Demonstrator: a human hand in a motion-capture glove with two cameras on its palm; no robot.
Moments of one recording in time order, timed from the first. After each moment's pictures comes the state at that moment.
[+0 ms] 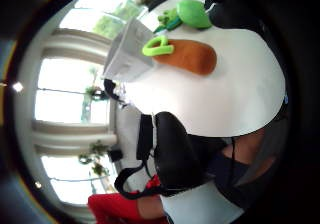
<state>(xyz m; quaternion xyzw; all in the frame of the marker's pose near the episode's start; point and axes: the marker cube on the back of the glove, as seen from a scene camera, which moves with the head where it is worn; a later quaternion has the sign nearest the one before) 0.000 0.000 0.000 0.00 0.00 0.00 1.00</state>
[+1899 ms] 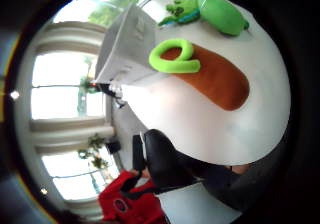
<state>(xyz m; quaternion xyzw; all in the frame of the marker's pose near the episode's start) -0.049 -0.116 0.020 -0.07 0.02 -0.03 1.00</state>
